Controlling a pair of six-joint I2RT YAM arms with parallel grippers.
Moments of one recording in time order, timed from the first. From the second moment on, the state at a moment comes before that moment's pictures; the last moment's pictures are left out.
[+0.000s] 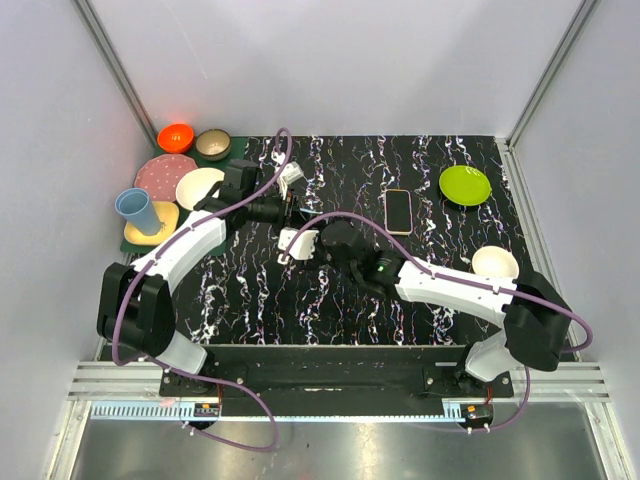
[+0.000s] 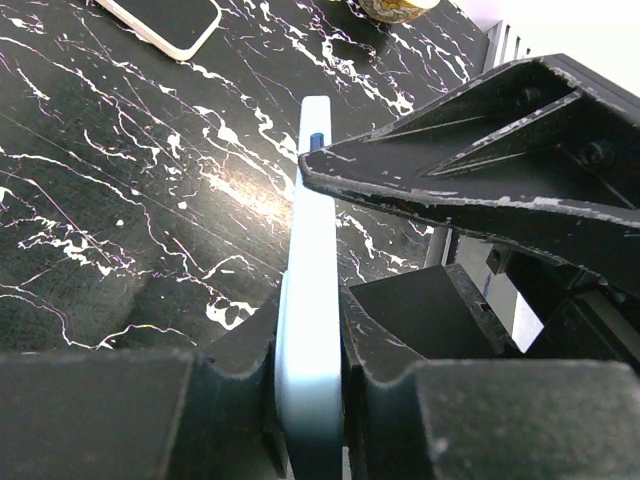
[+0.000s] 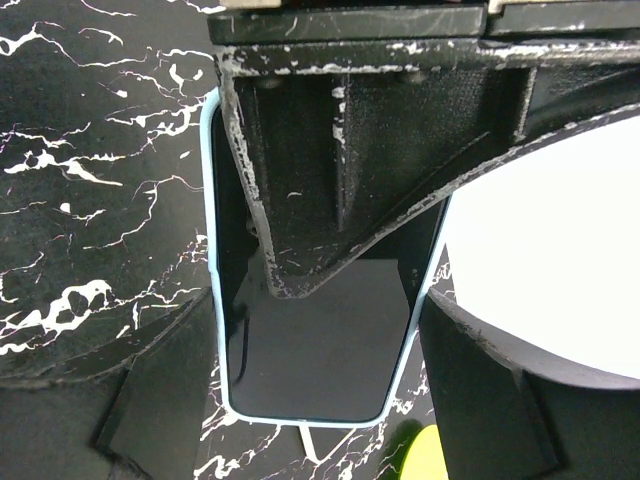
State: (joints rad) left arm -0.34 1.52 1.13 -0.30 0.97 0.01; right arm 1.03 1.49 1.04 0.03 0.34 -0.80
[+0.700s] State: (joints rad) left arm -0.35 1.52 1.16 -0.32 0.96 0.03; right arm 1.04 1.50 1.02 0.08 0.37 -0.83
